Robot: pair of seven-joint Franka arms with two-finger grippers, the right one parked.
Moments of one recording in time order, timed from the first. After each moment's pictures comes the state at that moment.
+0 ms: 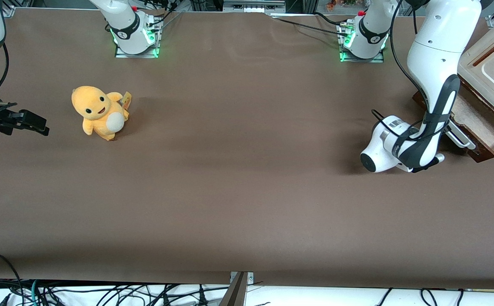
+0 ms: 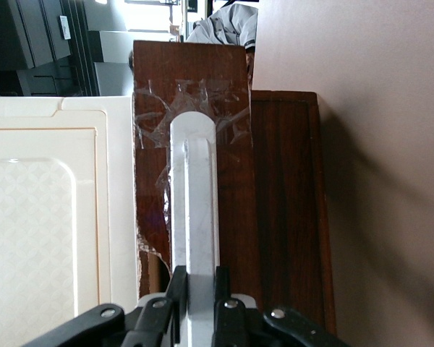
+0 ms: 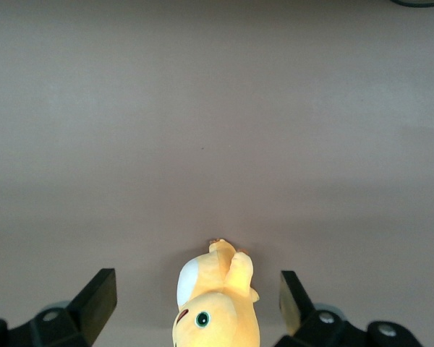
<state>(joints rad) -0.04 0.68 -0.10 -1.84 1.03 1.34 -1.05</state>
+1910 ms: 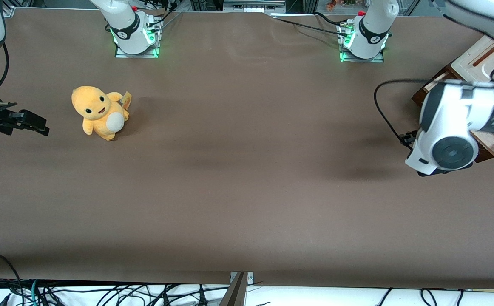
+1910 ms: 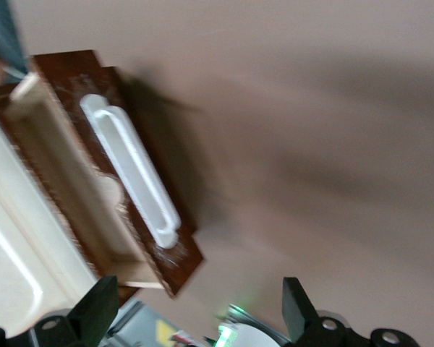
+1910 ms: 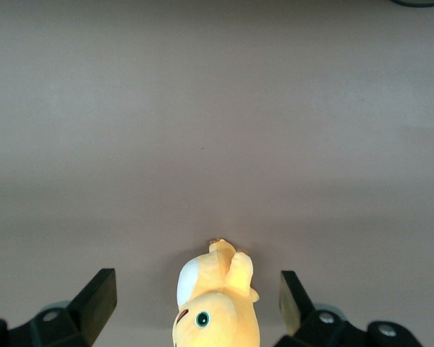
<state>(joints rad) -0.05 0.41 -0.11 -1.45 0.31 1.32 -0.41</state>
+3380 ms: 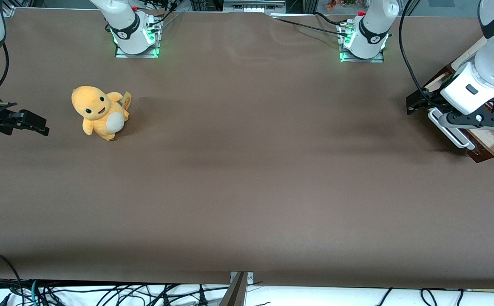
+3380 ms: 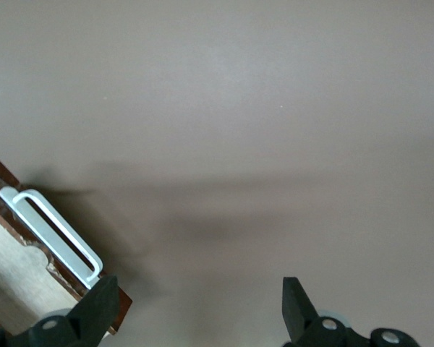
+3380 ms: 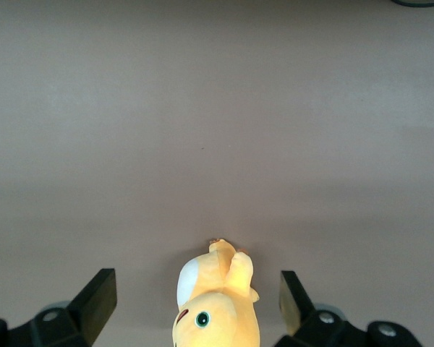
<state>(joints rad) -0.06 0.03 -0.04 -1.66 0.02 1.59 -0.10</state>
